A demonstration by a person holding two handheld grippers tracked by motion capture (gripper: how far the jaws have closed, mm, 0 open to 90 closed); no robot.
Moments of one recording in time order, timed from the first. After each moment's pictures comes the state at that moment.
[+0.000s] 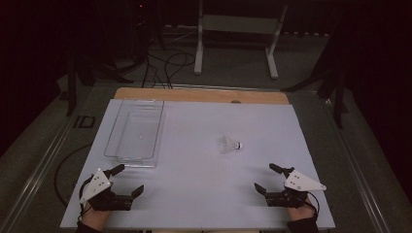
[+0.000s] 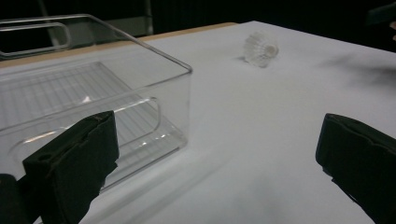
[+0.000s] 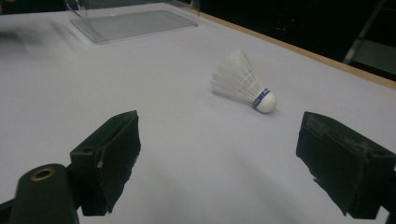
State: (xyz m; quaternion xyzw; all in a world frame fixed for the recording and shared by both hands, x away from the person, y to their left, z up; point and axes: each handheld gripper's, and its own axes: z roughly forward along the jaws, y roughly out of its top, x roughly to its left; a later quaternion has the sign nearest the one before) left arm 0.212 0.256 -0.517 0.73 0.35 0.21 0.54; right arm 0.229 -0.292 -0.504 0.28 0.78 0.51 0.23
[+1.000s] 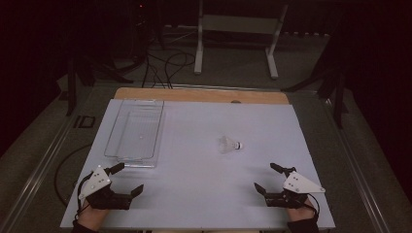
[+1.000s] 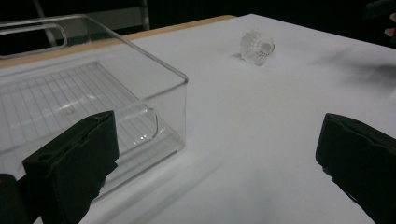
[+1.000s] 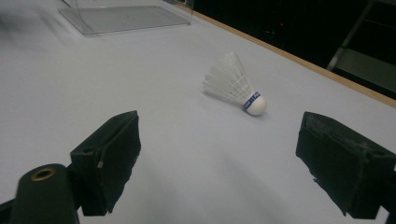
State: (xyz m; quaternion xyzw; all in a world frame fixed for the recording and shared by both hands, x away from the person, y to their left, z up) left arm 0.215 0.253 -0.495 0.75 0.34 0.20 0.53; right arm 0.226 -0.288 -0.500 0.27 0.79 0.49 0.26
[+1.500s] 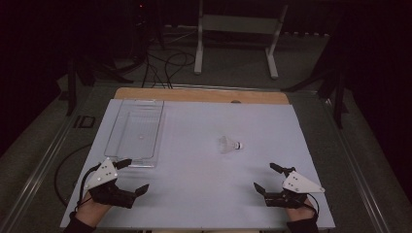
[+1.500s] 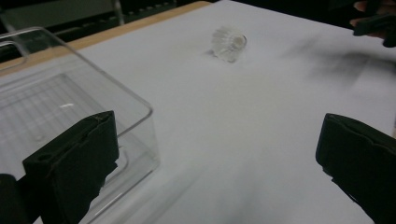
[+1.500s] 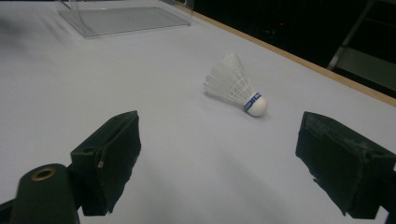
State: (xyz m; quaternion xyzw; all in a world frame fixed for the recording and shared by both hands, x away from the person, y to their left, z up) left arm 0.223 0.234 -0.462 0.80 0.30 0.16 0.50; right arm 0.225 -0.287 -0.499 0.28 0.78 0.49 0.26
